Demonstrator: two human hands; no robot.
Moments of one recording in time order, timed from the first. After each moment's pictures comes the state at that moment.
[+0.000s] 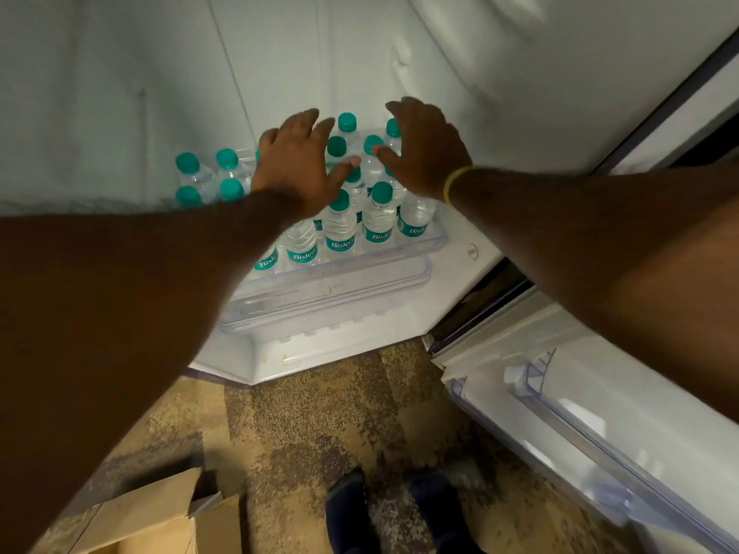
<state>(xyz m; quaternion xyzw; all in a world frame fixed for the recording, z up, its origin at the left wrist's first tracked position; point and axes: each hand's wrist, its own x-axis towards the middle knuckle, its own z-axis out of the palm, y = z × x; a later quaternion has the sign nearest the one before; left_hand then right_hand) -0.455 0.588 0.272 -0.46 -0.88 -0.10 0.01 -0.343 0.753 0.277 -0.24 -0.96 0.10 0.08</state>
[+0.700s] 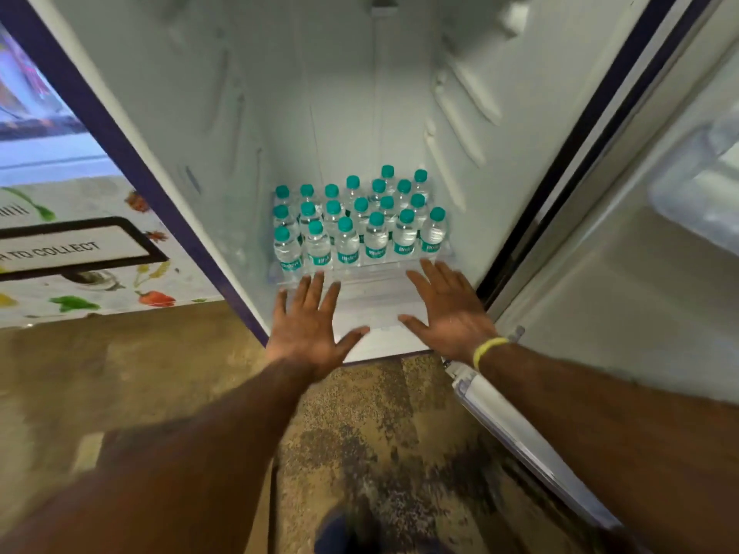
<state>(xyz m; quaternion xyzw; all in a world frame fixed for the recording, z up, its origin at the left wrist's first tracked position) -0.252 0.393 0.318 -0.37 -0.92 0.04 -0.09 -0.138 0.600 0.307 -0.16 -0.98 0.10 -0.05</state>
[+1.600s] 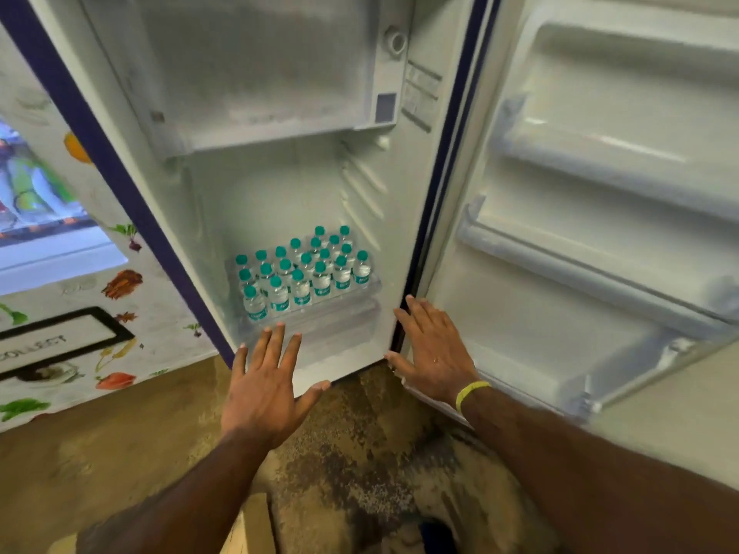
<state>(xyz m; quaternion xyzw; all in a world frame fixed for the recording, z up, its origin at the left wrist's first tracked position) -0.187 0.285 0.454 -0.48 -0.88 0.00 -0.02 -0.010 0.491 0.468 -0.30 -0.95 0.10 0.01</state>
